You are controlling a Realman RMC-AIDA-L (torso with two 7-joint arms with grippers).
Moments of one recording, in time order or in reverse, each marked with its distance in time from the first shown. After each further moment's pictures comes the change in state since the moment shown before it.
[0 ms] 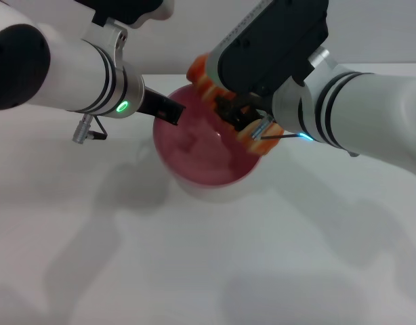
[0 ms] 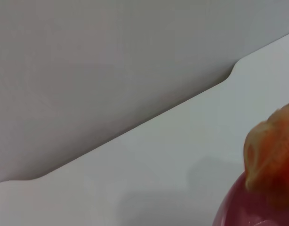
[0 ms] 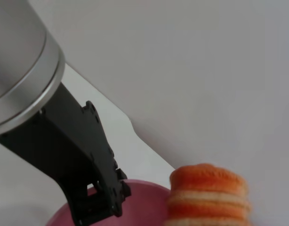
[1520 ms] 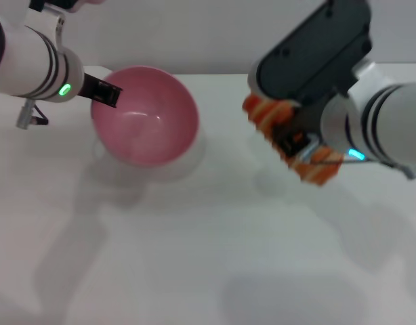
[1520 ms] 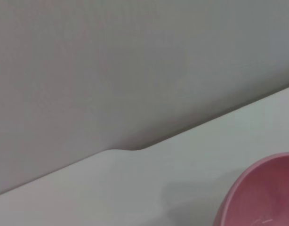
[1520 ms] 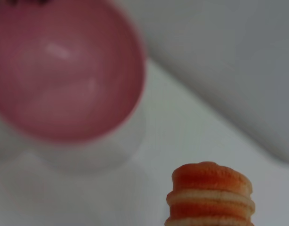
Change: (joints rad) left arm 0.022 0.005 -0.129 -0.021 0.154 -0.038 0.006; right arm -0.035 -0.007 0.036 -0.133 0.016 0.333 -0.004
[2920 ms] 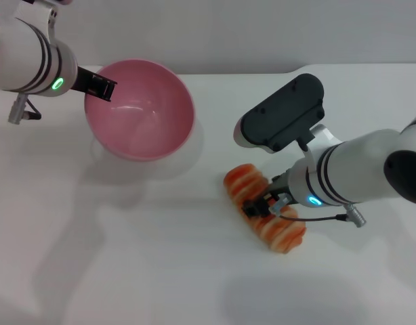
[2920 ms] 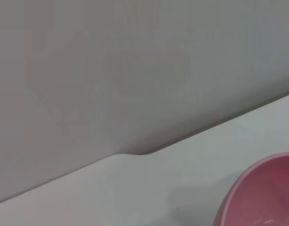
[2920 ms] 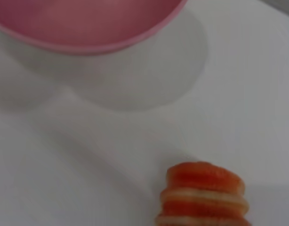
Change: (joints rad) left arm 0.012 0.000 -0.004 0.057 0.018 -0.035 -0.003; right arm 0.110 0.008 -0.008 0.529 0.308 -0.295 0.017
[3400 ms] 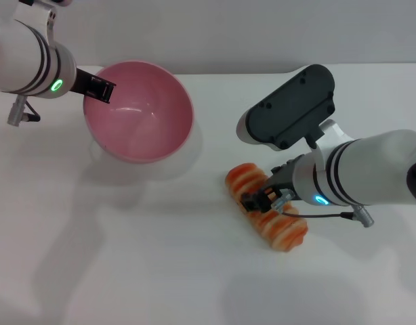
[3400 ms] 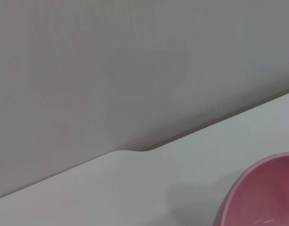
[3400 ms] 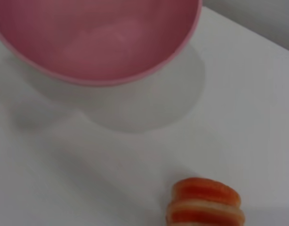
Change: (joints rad) left arm 0.002 0.000 0.000 -0.001 0.000 -0.006 -0.007; right arm -0.082 -0.001 -0.001 -0.162 -0.063 0.044 -0.002
